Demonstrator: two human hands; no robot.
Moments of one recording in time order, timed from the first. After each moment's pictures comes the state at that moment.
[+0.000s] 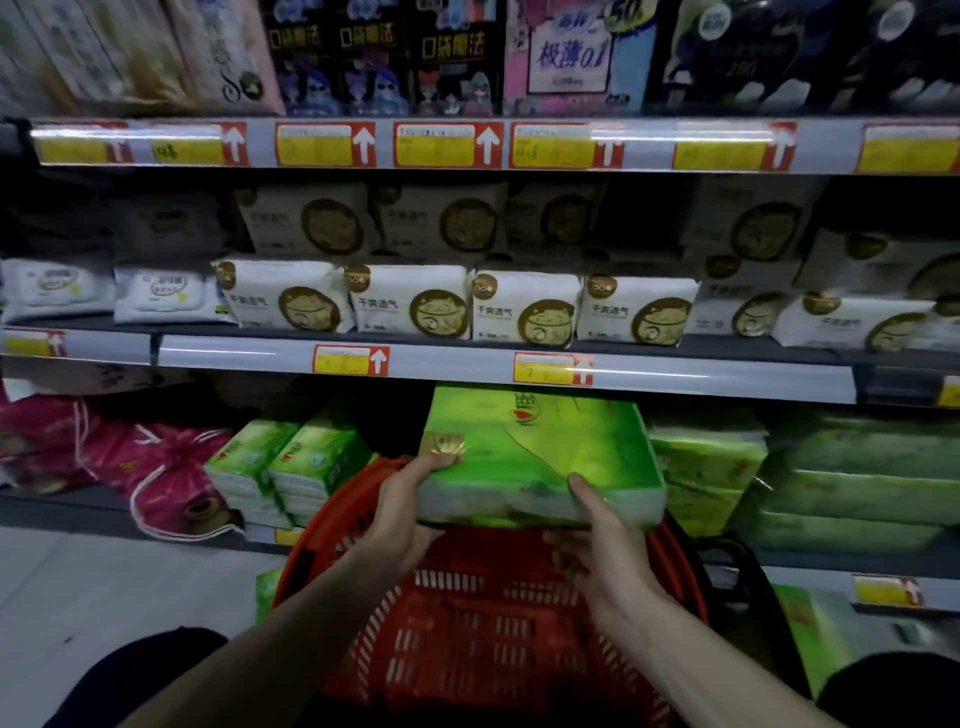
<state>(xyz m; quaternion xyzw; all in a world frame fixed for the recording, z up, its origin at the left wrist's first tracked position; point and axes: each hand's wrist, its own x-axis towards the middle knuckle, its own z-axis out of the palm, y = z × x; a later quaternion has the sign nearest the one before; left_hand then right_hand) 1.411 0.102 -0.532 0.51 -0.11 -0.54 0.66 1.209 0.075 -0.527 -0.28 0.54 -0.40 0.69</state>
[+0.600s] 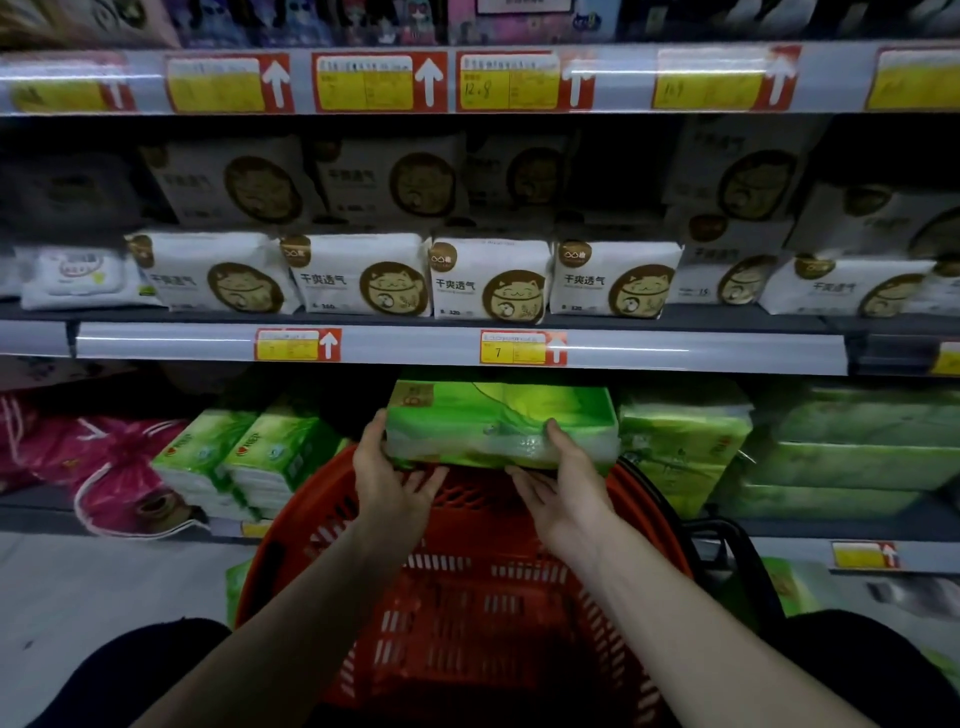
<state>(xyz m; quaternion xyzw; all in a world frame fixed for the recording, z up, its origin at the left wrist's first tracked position) 1.394 0.055 -0.535 0.43 0.11 -0.50 0.74 1.236 0.014 -0.527 -0.12 0.49 -0.44 0.74</state>
